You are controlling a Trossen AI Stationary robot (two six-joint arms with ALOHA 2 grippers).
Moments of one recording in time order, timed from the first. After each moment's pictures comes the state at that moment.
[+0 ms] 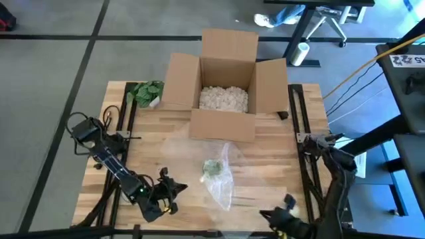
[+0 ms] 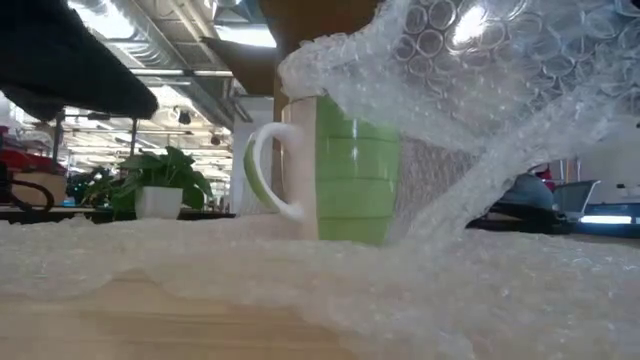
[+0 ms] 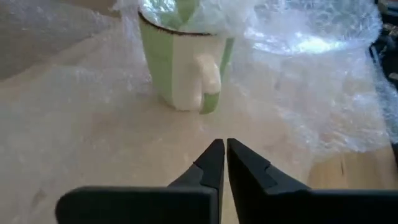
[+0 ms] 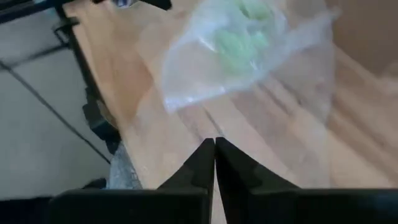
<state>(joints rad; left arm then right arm) -0.86 1.71 0.82 0.04 -0.98 -0.92 1.17 2.04 1.79 -1.44 0.86 1.88</state>
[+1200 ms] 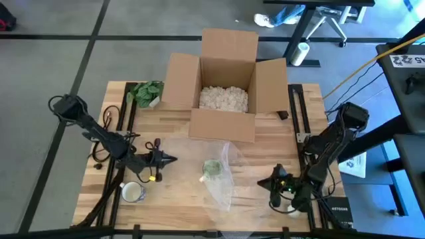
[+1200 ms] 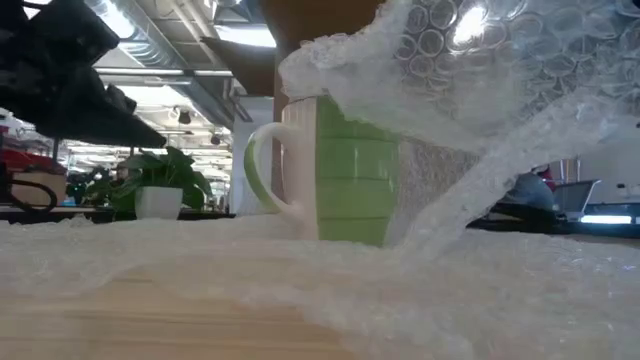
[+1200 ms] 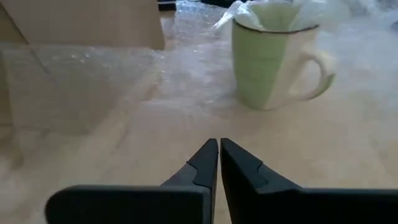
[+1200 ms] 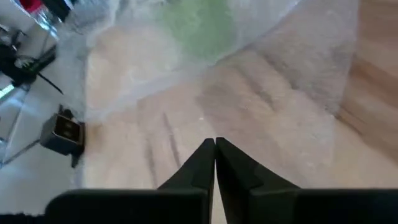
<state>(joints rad) -0.62 1.16 0.20 0.49 -0.77 -0.26 1.06 1.39 0.54 -0.11 0.87 1.41</state>
